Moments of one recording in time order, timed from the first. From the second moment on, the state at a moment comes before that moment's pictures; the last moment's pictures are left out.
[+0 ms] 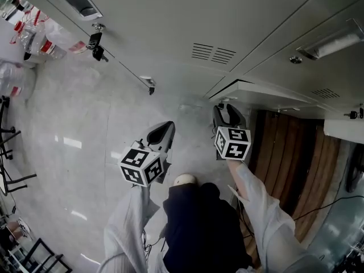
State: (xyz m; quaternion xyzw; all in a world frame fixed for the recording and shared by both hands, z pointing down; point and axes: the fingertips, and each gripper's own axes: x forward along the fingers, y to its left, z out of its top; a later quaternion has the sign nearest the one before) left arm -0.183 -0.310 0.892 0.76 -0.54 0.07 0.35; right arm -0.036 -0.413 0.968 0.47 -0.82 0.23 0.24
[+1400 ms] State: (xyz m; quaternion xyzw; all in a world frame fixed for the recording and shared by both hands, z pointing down) left arm -0.196 -0.276 0.917 0.73 -0.53 0.06 0.42; right arm -0.030 -0.433 0.987 0.58 -0.74 0.25 0.22
